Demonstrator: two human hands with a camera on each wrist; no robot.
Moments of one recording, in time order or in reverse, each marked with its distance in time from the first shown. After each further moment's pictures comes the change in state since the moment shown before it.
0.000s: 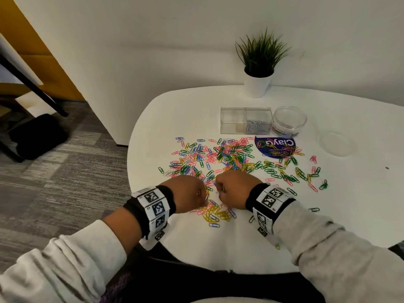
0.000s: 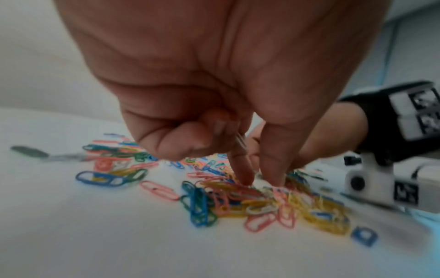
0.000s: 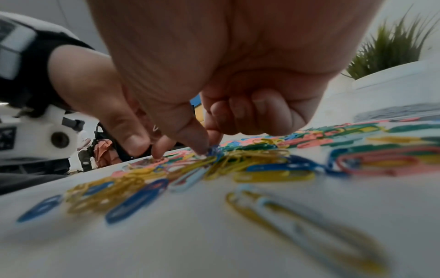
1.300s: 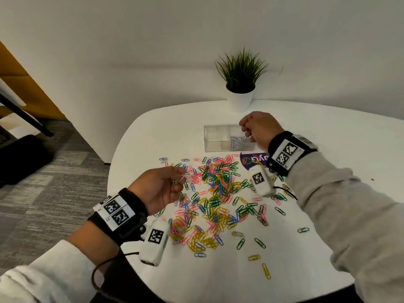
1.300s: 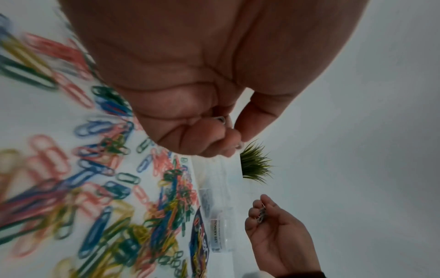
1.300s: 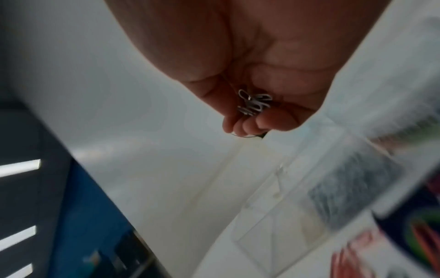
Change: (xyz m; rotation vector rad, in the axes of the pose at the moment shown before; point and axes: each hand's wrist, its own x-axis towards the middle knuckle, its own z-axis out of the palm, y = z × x) left_hand 0.025 -0.008 -0.048 -1.761 0.066 -0.152; right_hand 0.045 0.095 -0.140 1.018 0.602 0.340
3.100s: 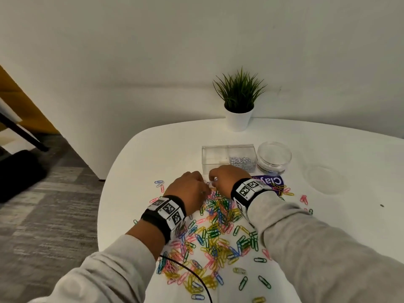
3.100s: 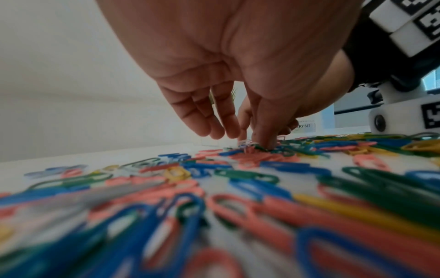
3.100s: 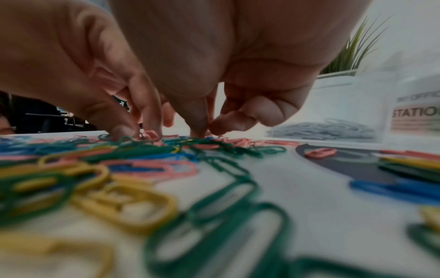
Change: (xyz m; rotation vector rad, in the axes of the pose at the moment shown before) left_hand 0.104 -0.002 0.026 1.820 0.113 0.626; right_hand 0.019 0.056 0.071 -1.109 -0.400 -0.321
